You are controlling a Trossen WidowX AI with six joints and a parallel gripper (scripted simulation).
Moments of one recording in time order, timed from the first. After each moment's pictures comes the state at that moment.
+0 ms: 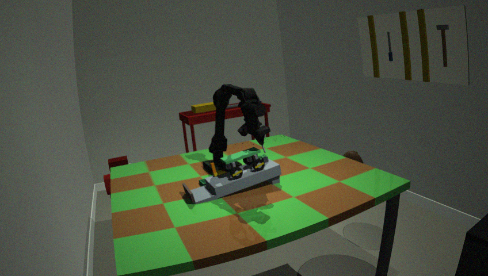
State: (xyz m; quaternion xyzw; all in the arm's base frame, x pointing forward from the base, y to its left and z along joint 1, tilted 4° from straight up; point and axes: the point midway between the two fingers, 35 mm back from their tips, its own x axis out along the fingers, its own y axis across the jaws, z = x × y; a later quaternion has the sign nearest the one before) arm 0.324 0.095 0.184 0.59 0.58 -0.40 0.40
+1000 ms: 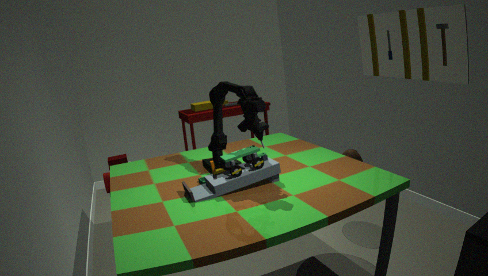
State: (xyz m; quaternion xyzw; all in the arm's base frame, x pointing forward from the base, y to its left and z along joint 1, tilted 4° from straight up) arm 0.276 0.117 0.184 0.59 0.58 -0.40 0.39
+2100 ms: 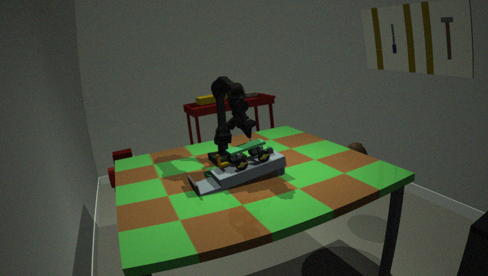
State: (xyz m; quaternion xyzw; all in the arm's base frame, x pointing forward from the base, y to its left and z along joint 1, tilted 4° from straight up) arm 0.243 0.042 0.165 0.59 0.58 -0.41 0.39
